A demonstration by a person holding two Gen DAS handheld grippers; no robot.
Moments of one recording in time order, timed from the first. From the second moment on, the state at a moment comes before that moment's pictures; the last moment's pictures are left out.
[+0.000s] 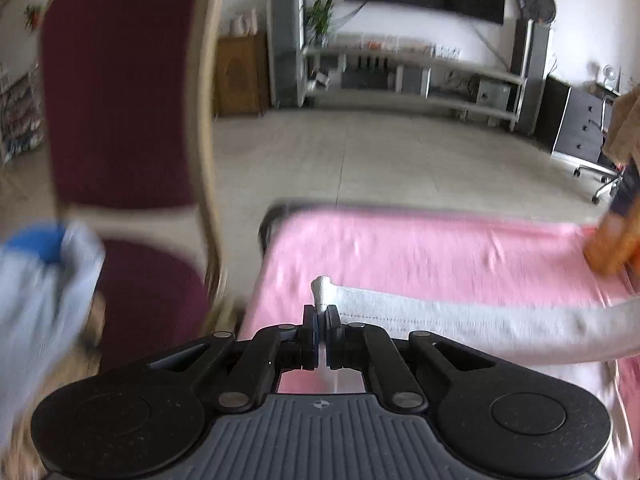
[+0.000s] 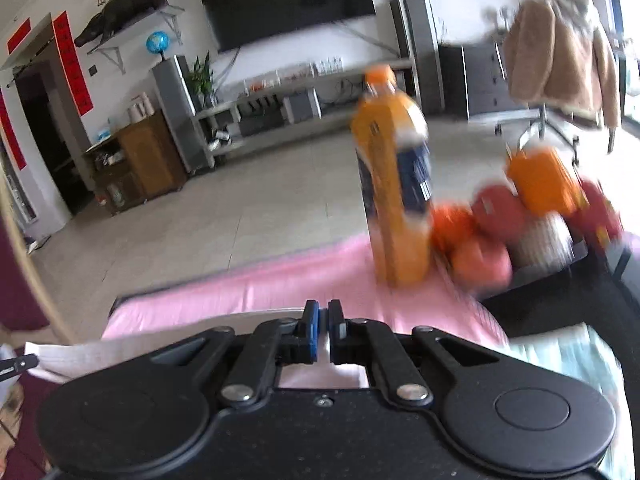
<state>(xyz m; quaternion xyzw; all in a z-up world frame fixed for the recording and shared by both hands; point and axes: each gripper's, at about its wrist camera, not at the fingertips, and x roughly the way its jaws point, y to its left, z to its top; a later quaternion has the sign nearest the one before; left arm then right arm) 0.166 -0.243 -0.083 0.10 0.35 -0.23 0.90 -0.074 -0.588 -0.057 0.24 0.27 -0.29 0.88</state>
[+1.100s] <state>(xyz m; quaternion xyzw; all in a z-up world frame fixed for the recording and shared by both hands) 0.063 -0.143 -0.164 0.08 0.44 -0.08 0.89 -0.211 -0.527 -0.177 0.35 0.28 -0.32 0.83</state>
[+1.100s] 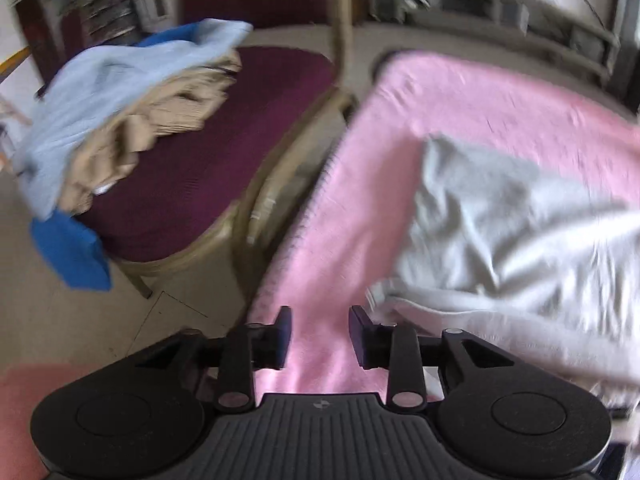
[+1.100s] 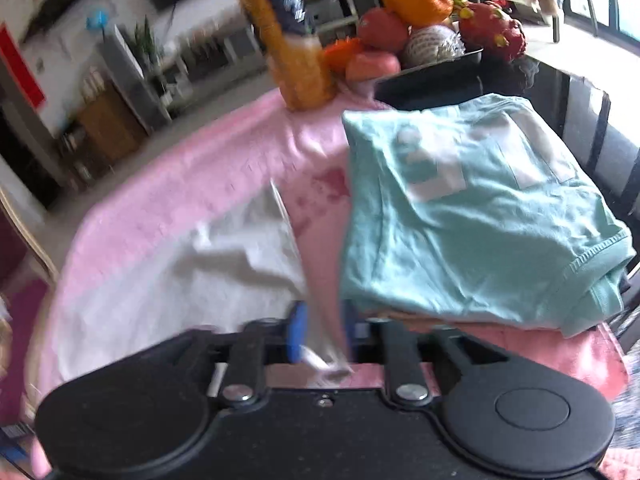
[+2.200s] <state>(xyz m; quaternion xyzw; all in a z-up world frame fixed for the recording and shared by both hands) 0.042 -0.180 -0.148 0.12 0.43 -0.30 0.84 -0.184 -0.494 -0.169 0.39 0.36 -0.15 0.83</state>
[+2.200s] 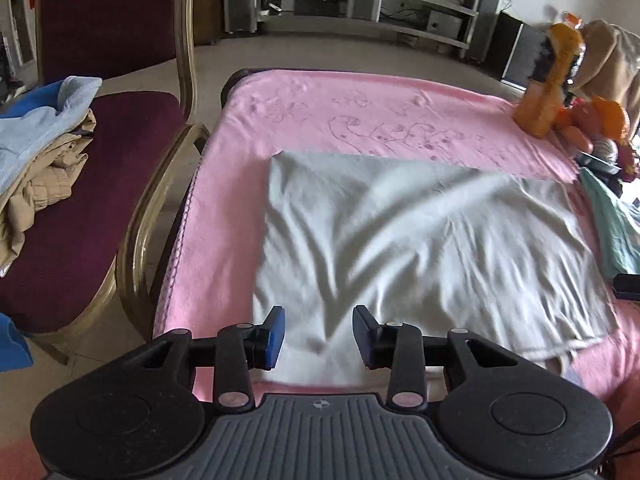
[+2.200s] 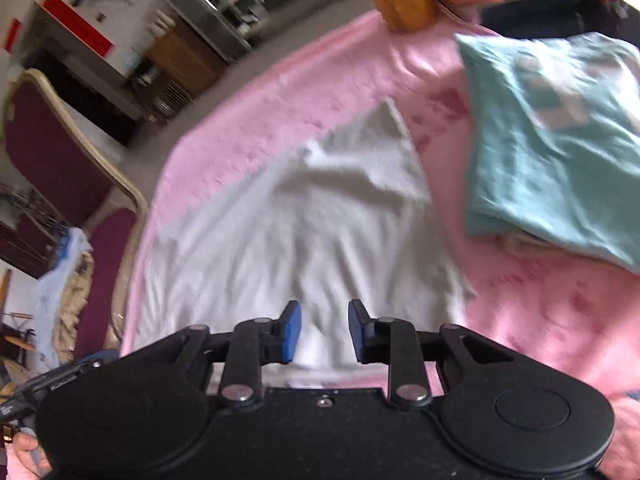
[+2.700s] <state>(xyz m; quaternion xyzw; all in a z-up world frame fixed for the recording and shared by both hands) 0.023 -0.243 -0.194 0.24 0.43 -0.35 0.80 -0.110 -0.435 -0.210 0.23 0.44 -0.08 0.86</state>
